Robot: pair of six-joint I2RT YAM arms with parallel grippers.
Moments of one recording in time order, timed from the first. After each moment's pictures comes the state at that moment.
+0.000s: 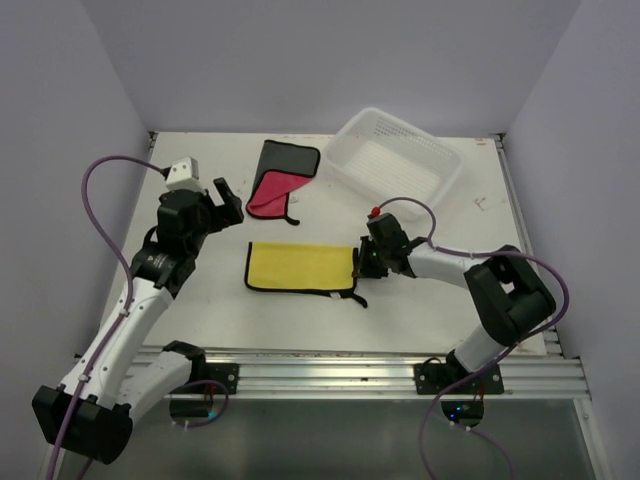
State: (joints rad) left arm -0.28 0.94 0.89 -0.33 -0.22 -0.44; right arm 0.57 1.62 0.78 -0.14 -0.11 0.69
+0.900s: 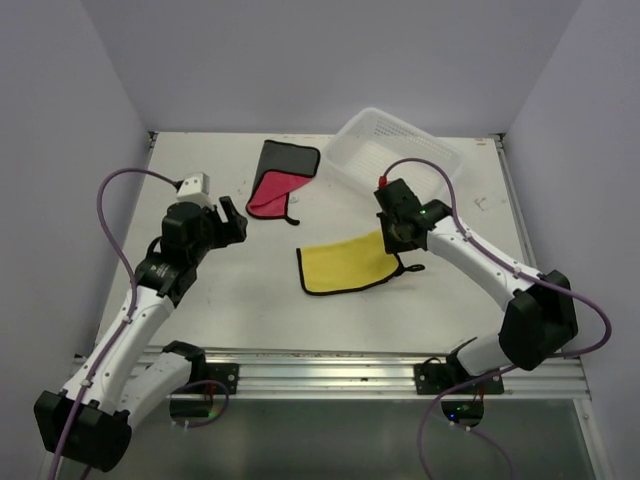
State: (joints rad) left arm -0.28 0.88 0.80 -0.35 -0.13 -0.39; right arm 0.55 1.45 1.15 -0.80 0.28 0.34
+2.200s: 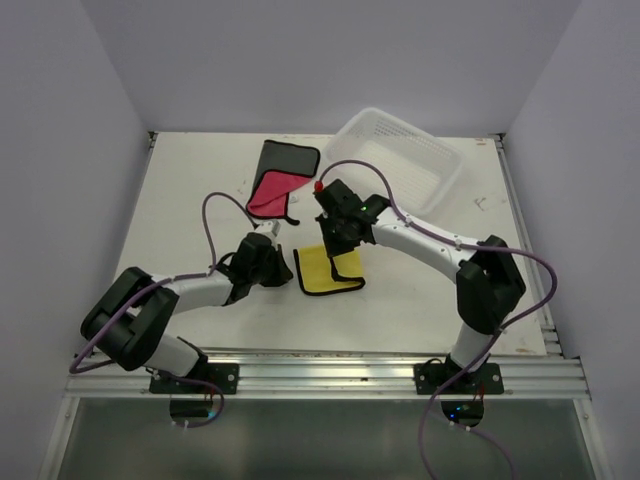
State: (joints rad) left arm -0.57 1.44 0.50 0.20 0.06 -0.61; right arm 0.78 1.75 1.41 -0.73 0.05 0.44
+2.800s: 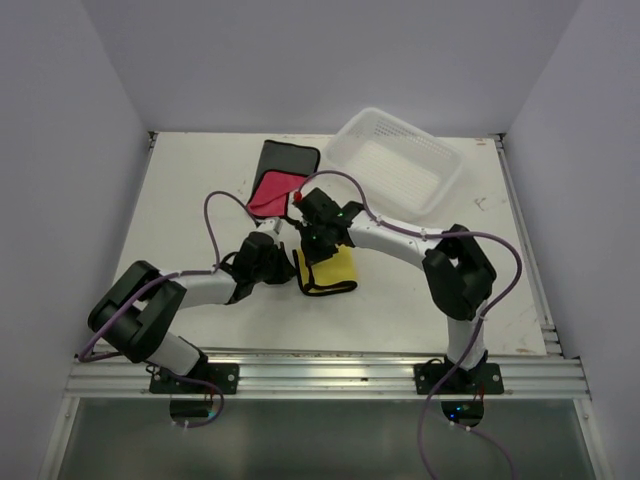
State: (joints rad) left arm -0.57 1.51 0.50 0.29 0.06 -0.63; right arm 0.82 1.93 1.46 -0.60 -0.07 0.47
